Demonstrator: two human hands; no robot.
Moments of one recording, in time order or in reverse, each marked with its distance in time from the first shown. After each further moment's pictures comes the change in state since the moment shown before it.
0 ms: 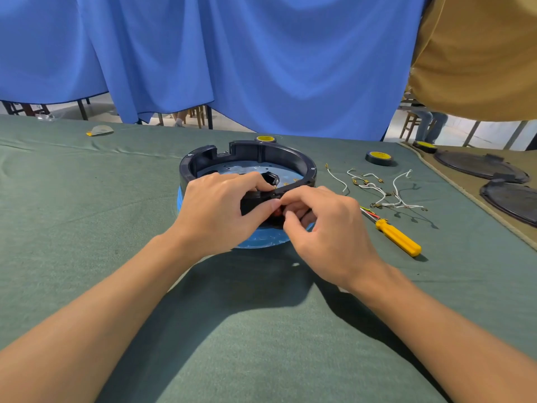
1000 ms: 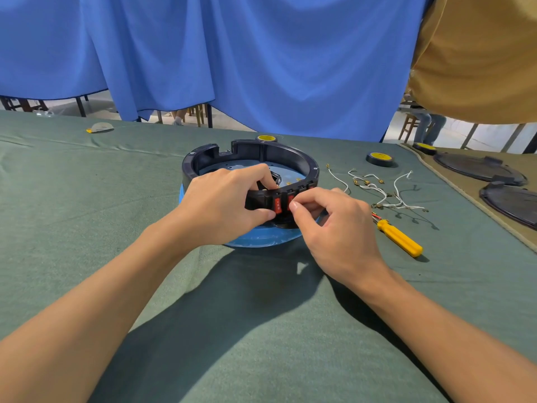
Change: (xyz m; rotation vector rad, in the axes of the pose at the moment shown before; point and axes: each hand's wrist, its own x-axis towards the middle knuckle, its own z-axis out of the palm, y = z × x) left_hand 0.011 -0.006 -0.008 -0.001 -0.254 -0.115; right_hand -0.003 0.002 0.001 0.003 0.091 0.140
